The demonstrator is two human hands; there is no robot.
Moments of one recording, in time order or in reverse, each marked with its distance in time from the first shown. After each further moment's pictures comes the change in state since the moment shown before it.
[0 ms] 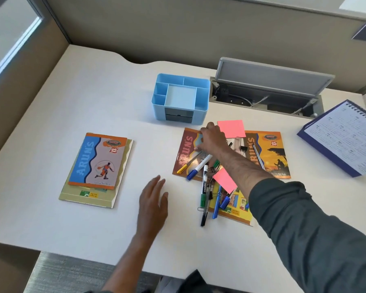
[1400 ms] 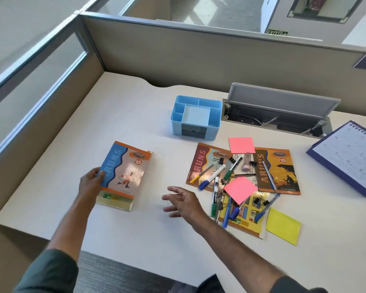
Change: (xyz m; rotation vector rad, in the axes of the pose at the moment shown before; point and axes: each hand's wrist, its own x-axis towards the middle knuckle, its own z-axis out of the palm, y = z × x) left_hand 0.091 -0.088 -0.188 -0.443 0.206 -0.830; right_hand -0.176 -0.125 0.041 1.466 -0.386 0.140
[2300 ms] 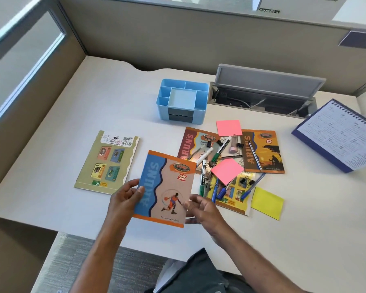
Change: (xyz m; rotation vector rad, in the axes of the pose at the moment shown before) left_hand -0.183 -0.017 0.059 -0.168 -0.410 0.074; right_hand -0.083 0.042 -0.067 0.010 0.077 0.067
